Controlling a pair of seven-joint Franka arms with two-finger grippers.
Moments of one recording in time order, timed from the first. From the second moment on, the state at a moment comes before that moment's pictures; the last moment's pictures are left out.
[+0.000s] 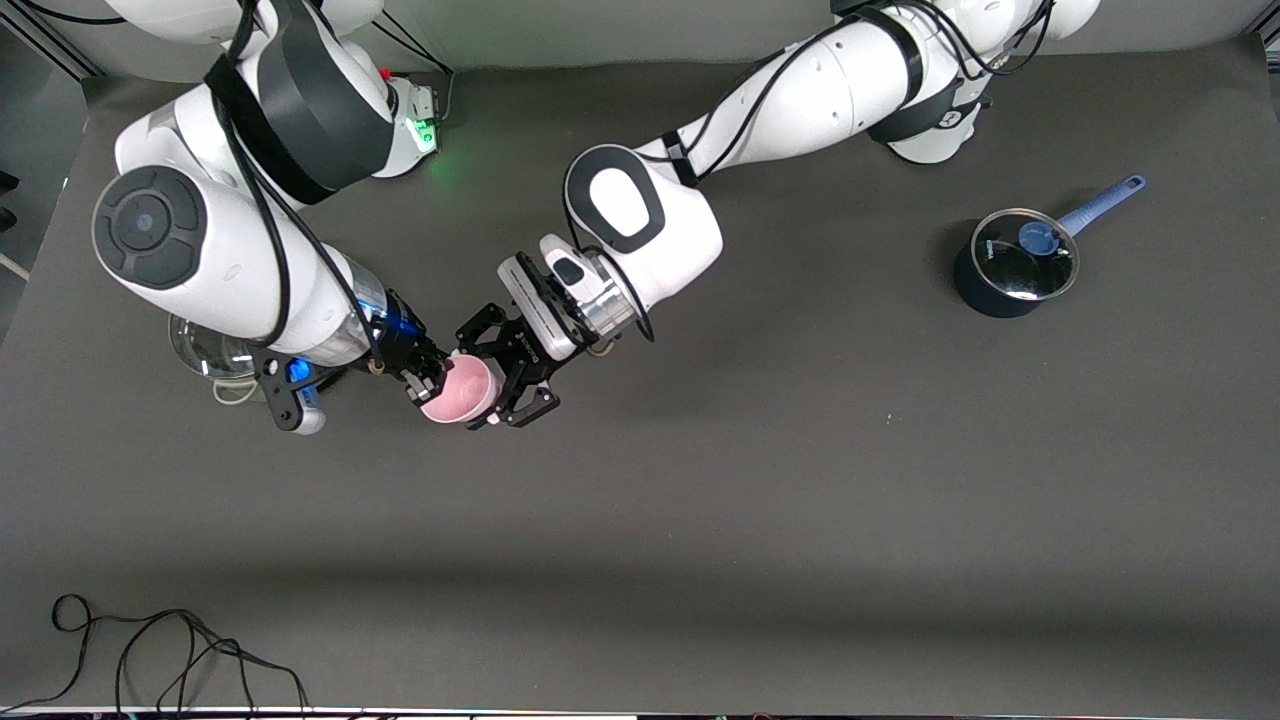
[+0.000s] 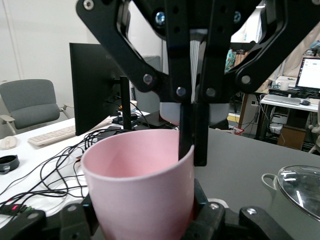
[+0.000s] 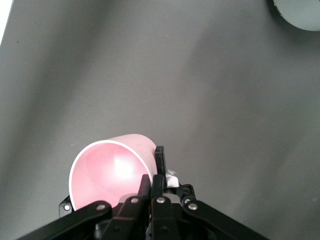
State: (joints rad) left arm -0.59 1.09 -0.84 -0.78 -1.44 3.34 2.09; right arm 0.35 0.50 0.07 -1.04 0.12 1.49 1.50
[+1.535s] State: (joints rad) left arm -0.04 0.89 -0.78 -1.30 -1.10 2.88 2.05; right arm -0.11 0.50 -0.07 -1.01 0.06 1.49 0.31
